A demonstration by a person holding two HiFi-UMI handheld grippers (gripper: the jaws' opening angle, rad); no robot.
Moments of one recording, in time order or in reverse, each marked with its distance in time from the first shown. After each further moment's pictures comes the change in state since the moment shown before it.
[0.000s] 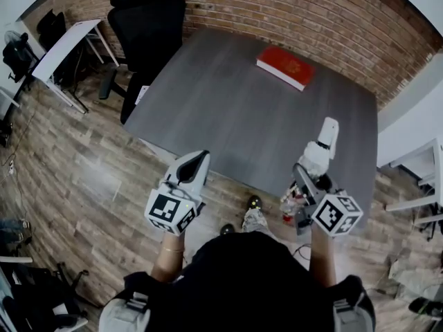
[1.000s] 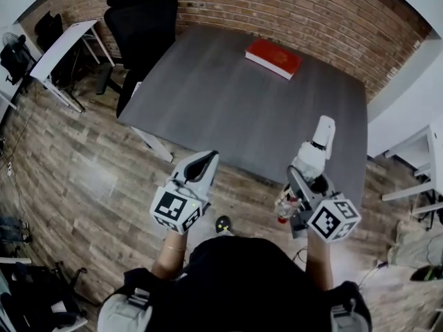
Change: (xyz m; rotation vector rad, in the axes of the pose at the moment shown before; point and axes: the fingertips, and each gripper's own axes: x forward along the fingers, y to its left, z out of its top) left arm -0.028 -0.085 -0.003 0.034 -0.010 -0.101; right arm -0.086 0.034 -0.010 -0.027 -0.047 0.049
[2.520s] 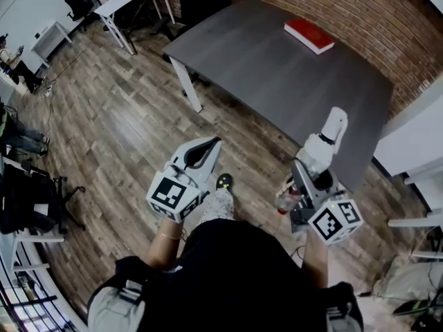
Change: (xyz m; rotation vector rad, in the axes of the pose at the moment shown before) left arm -0.123 -0.251 -0.023 0.078 0.063 0.302; right arm -0.215 -0.014 -0.054 -0.014 0.015 0.349
